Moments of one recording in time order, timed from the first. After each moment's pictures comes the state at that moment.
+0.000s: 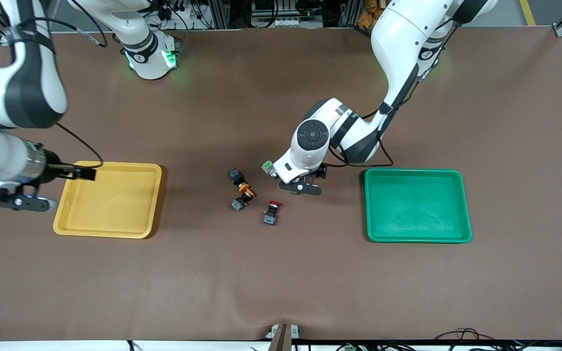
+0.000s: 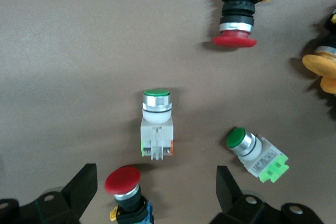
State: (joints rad) left arm -0.58 0.69 -0.18 -1.57 0.02 2.22 -0.55; right arm 0.07 0.30 0.00 -1.53 -0.06 1.62 0.22
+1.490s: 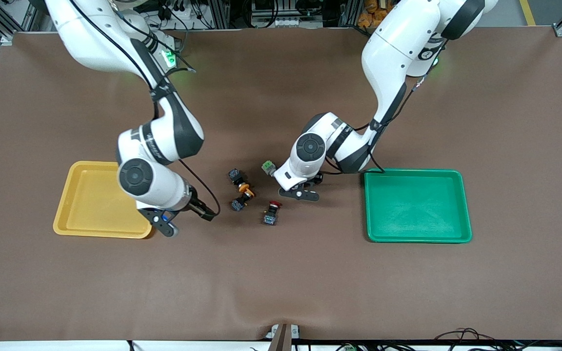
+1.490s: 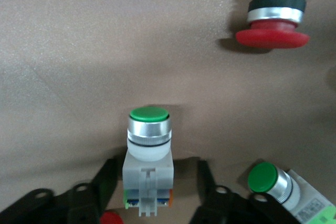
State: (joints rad) left arm -0.59 0.80 -0.18 -1.56 0.02 2.33 -0.57; right arm 0.39 0.61 0.00 -1.53 0.12 2.08 1.04
